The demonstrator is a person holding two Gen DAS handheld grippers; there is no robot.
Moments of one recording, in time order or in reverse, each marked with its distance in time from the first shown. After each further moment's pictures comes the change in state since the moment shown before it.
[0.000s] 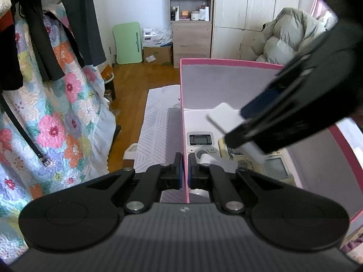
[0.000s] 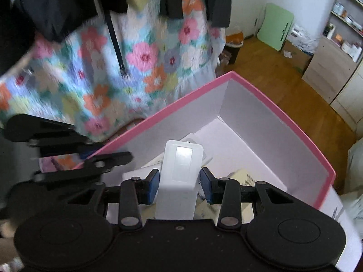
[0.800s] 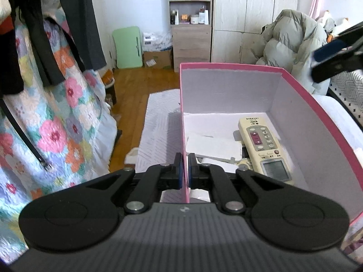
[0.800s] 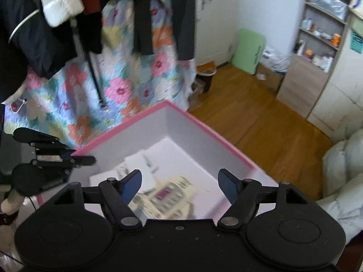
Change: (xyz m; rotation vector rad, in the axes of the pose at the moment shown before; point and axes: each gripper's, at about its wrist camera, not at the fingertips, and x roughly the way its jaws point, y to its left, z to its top) left arm -0.001 -0.007 0.000 0.024 -0.029 0.027; right arm -0.105 -0.091 -0.060 0.096 -0.212 -0.056
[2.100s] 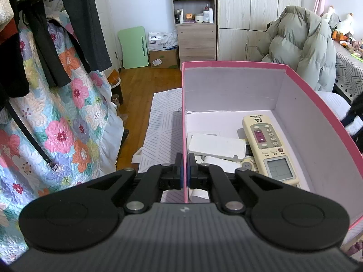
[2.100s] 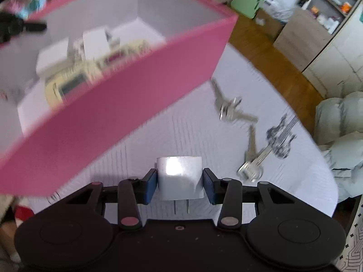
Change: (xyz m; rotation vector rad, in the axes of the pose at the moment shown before) left arm -0.003 -0.005 0.001 0.006 0.014 0.034; right arm 0.063 -0.036 -0.096 -0.071 0.304 -0.064
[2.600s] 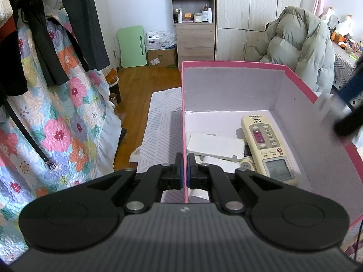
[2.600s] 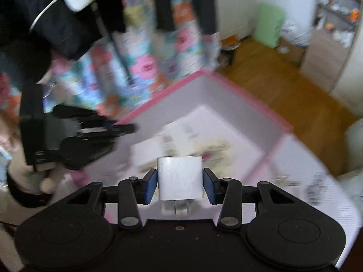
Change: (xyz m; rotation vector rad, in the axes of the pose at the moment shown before) left arm 0.002 0.003 -0.001 -0.011 0.002 -0.017; right arm -0.072 0.070 0.085 0.048 -0.119 0.288
